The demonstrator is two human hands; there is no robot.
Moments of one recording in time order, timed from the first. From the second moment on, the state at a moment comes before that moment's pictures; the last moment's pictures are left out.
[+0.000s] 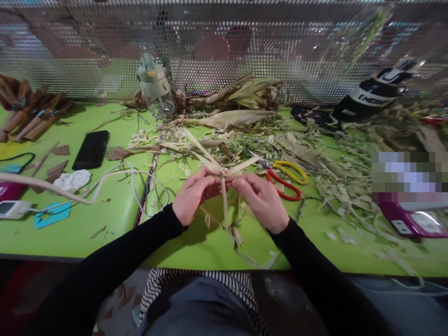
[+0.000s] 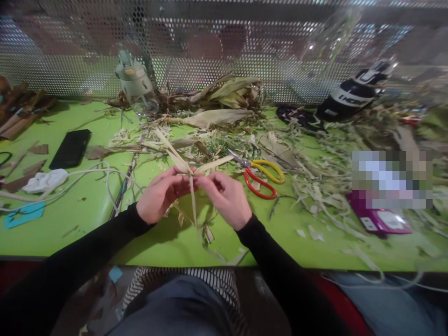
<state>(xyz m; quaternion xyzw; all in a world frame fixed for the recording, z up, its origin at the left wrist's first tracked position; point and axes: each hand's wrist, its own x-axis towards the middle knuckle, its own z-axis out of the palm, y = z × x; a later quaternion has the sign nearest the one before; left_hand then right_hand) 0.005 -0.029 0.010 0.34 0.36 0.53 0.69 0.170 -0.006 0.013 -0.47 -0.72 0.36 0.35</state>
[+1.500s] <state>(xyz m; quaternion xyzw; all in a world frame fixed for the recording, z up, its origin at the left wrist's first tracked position) -0.001 -0.032 0.006 0.58 0.44 0.51 0.45 0.159 -0.029 0.006 -0.36 -0.73 0.47 0.34</state>
